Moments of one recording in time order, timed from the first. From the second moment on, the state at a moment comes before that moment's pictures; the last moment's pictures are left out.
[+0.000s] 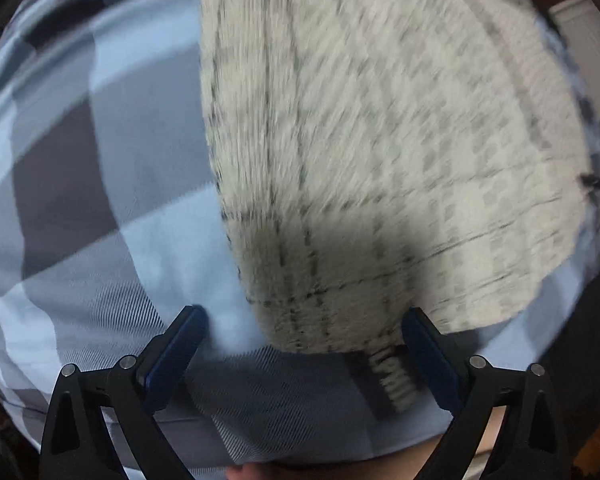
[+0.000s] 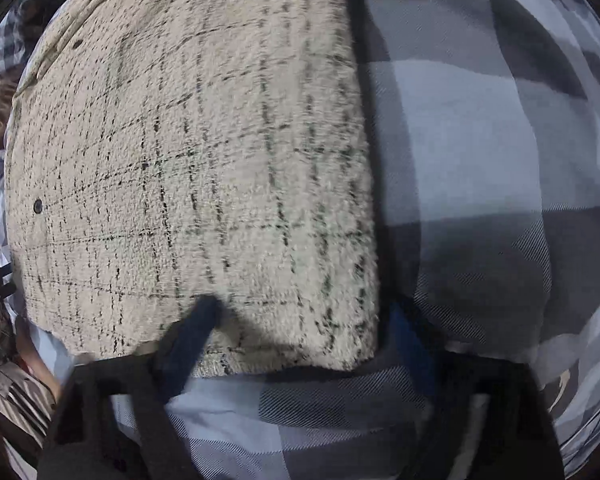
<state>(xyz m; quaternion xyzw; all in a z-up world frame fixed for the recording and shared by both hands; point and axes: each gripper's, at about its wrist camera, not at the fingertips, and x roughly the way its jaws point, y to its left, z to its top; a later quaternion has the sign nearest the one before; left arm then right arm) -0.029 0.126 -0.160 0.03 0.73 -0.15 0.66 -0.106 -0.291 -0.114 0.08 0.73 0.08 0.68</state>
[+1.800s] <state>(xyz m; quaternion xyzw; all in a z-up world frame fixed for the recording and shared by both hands) -0.125 0.195 0.136 -0.31 0.46 -0.27 0.79 -0.185 -0.272 0.117 0.54 0.30 0.33 0.71</state>
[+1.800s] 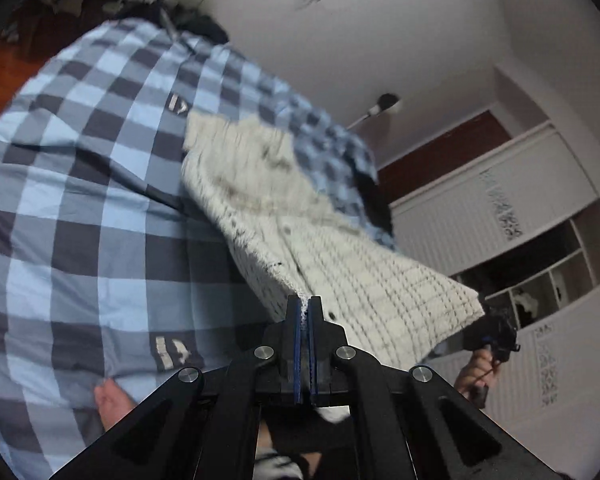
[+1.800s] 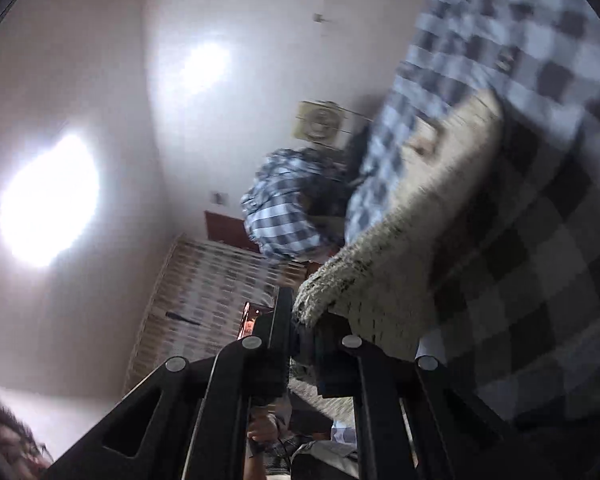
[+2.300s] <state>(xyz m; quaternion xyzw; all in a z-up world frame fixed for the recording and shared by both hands) -0.206 0.197 0.145 -0.32 0.44 -0.24 0.80 -0.282 -0.288 0.182 0.46 0.34 0.27 0.77</state>
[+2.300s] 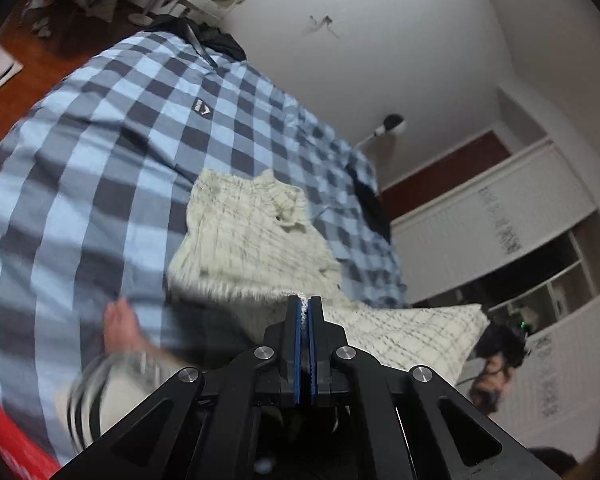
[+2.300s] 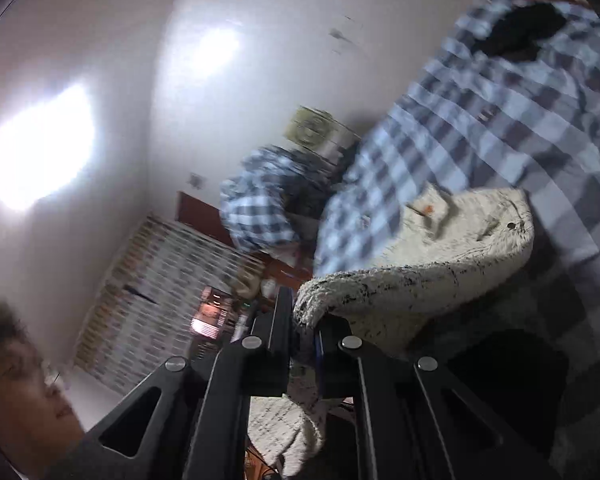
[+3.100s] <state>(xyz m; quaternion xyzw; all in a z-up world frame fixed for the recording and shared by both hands) 0.022 0.090 0.024 -0.05 0.53 -0.05 0.84 -0.009 -0.301 -0.034 0.19 0.63 -0.01 0.76</state>
